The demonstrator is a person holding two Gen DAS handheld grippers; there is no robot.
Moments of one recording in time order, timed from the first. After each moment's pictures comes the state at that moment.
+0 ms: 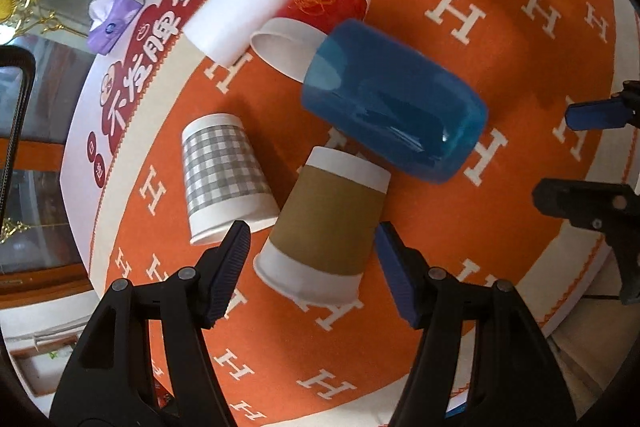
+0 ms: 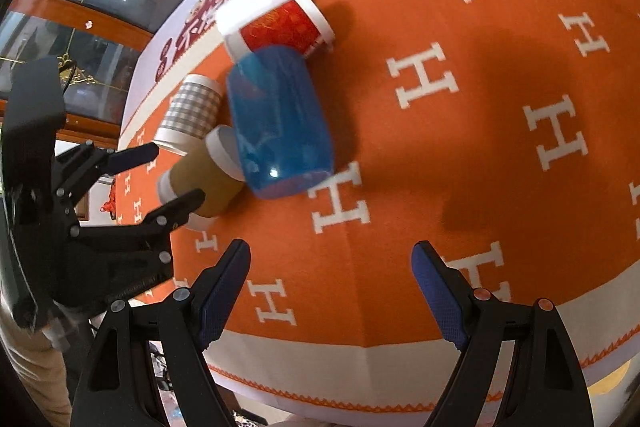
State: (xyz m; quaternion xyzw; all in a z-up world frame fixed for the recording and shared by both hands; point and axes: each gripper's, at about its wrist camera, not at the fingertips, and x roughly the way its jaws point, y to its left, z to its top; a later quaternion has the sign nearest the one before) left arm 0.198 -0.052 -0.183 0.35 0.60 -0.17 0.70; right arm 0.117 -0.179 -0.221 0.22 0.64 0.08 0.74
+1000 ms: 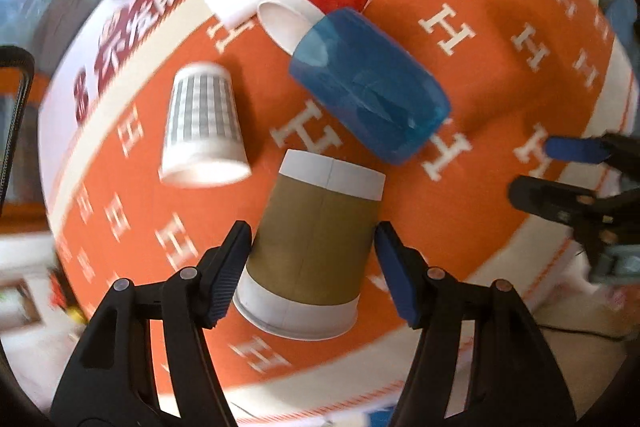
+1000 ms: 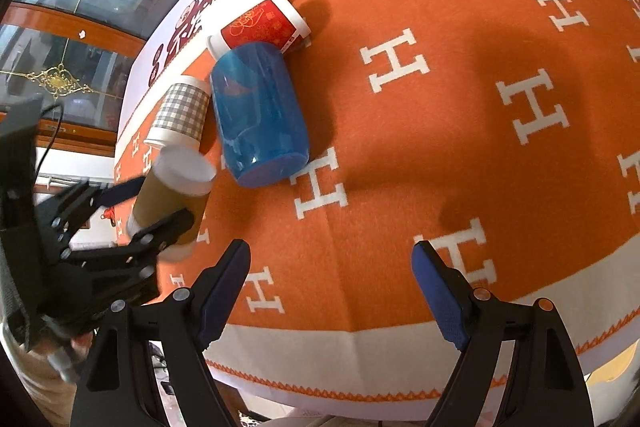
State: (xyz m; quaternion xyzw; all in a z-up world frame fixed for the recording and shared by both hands) left arm 0.166 -0.033 -0.161 0.21 0.65 -0.14 0.72; right arm 0.095 -0.189 -0.214 0.24 0.63 0.06 0.73
